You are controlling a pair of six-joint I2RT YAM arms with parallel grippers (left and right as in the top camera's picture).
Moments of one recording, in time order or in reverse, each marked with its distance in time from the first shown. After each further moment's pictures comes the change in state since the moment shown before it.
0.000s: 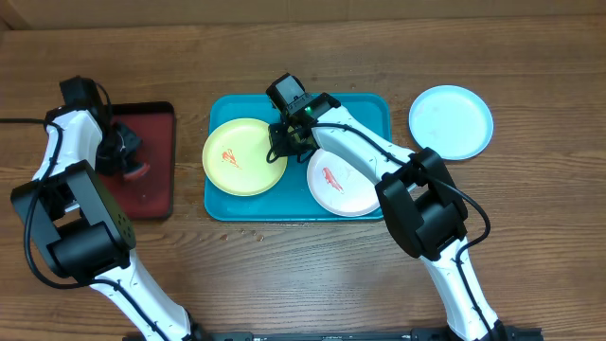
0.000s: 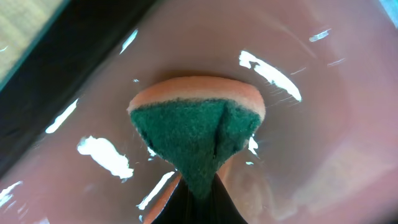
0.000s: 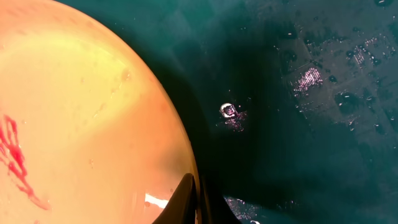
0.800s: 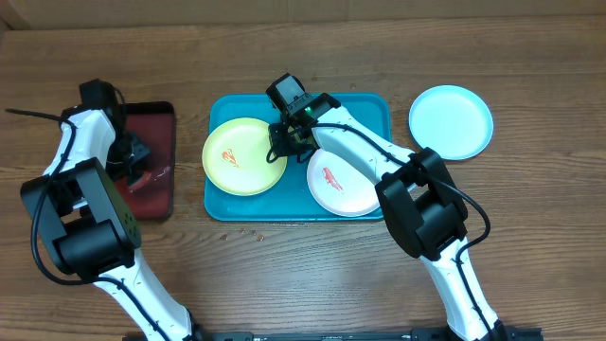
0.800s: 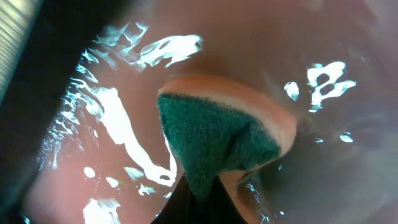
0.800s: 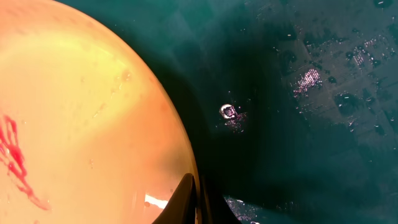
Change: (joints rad) left arm -0.040 0.000 -0.035 -0.051 -0.177 0.080; right arm 0.000 0.000 -0.002 0.003 0.001 0.000
